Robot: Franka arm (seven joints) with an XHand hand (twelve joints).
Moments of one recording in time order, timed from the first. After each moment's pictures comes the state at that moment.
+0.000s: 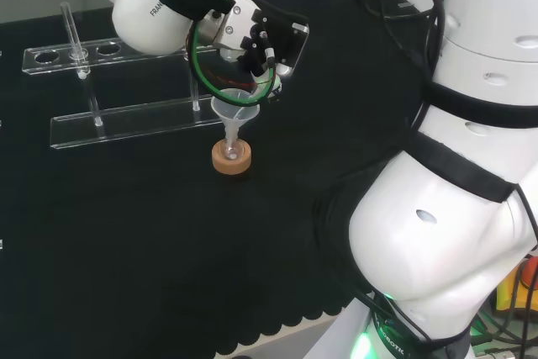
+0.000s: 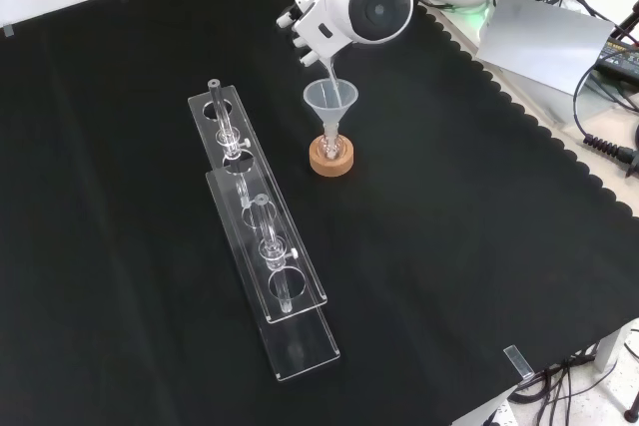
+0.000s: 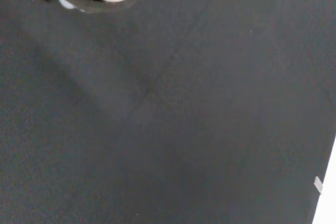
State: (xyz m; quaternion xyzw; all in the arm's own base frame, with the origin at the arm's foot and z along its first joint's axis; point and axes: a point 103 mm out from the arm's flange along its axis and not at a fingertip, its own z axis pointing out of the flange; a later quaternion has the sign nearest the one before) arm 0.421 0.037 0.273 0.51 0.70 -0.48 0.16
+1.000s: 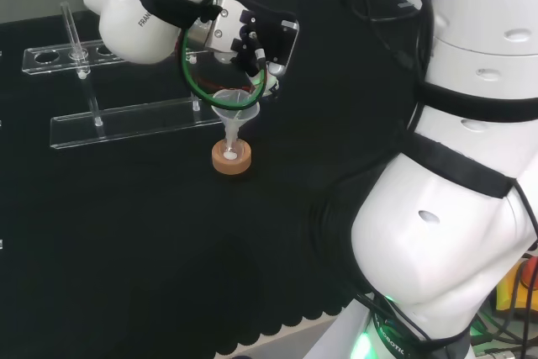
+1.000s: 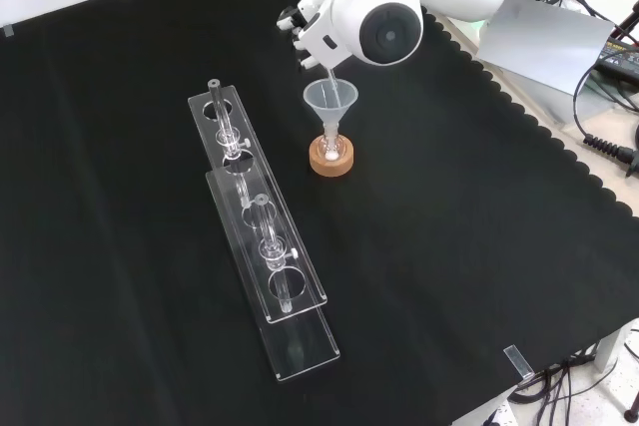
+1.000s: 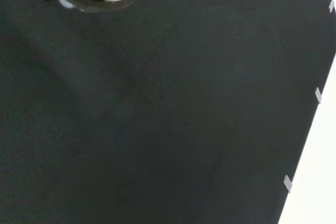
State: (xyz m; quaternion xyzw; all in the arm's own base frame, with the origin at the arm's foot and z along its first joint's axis) arm 0.425 0.048 0.277 0.50 0.68 -0.51 0.18
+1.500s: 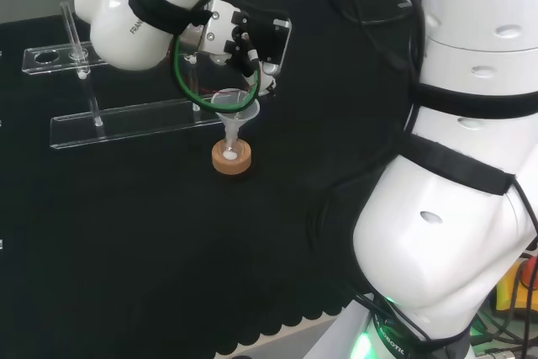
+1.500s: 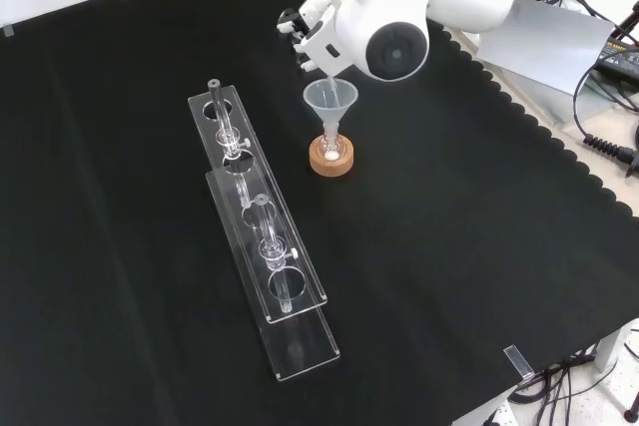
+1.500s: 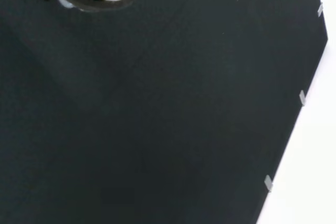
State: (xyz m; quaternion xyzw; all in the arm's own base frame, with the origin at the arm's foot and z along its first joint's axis) arm 0.427 0.057 0.279 0.48 0.67 -0.53 0.20
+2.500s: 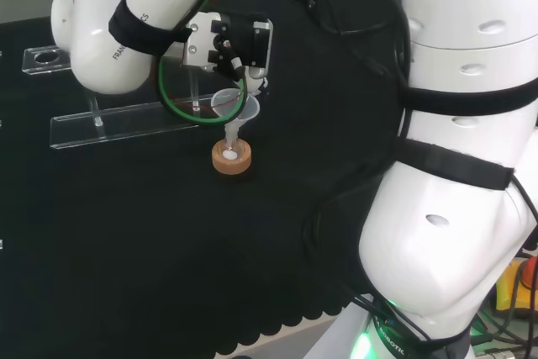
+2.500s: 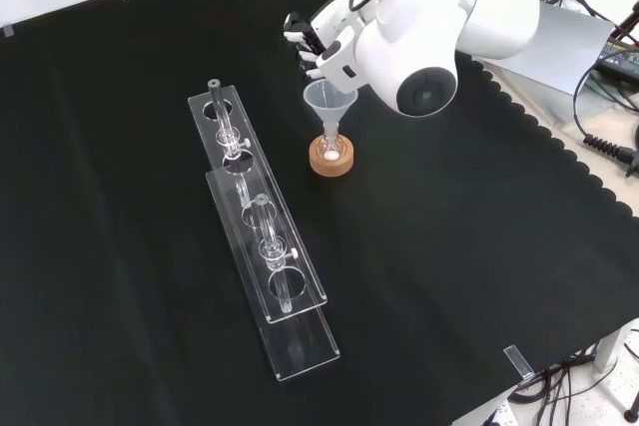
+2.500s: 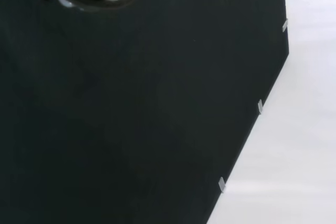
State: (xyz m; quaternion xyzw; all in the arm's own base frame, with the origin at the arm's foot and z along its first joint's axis) arm 0.427 0.080 0.283 0.45 0.64 -0.57 0.26
